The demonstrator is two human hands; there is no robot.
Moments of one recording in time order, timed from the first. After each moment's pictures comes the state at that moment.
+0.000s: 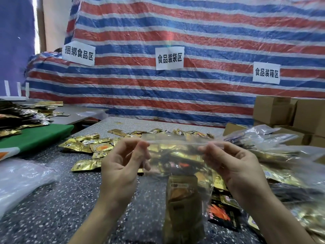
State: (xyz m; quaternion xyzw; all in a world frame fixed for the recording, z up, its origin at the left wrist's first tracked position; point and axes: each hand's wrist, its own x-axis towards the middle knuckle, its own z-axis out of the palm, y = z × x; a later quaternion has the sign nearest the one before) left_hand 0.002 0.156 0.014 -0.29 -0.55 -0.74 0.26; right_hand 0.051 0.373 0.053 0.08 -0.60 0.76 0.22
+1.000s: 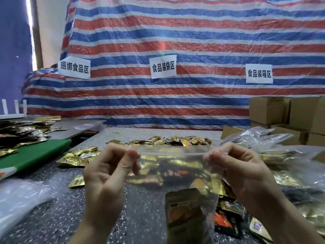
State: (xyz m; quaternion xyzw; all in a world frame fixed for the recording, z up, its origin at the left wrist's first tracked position) left_hand 0.008 0.148 0.030 -0.33 -0.52 -0.71 0.34; right_hand 0.066 0.385 0.064 0.19 -0.62 0.73 0.19
